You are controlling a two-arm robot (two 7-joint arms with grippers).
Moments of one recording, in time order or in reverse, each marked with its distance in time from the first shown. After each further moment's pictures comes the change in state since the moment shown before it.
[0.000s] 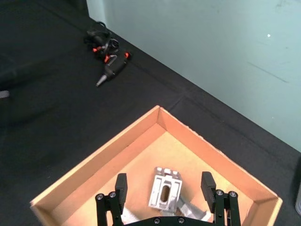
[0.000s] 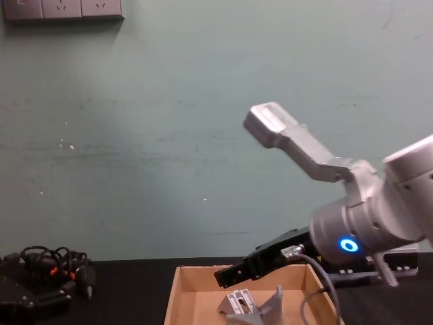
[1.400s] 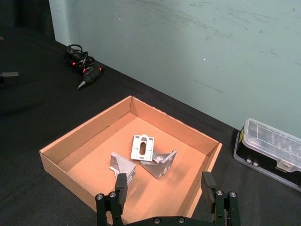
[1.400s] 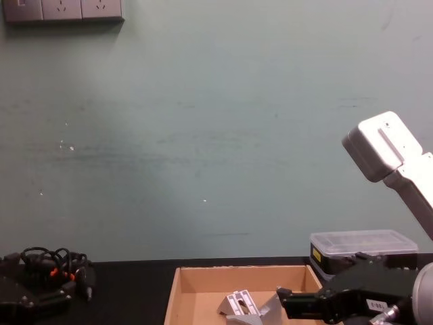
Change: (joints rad) left arm 0.000 0.000 0.000 0.000 0.000 0.000 0.000; right arm -0.470 0.118 0.146 -0.457 -0.052 -0.201 -0.213
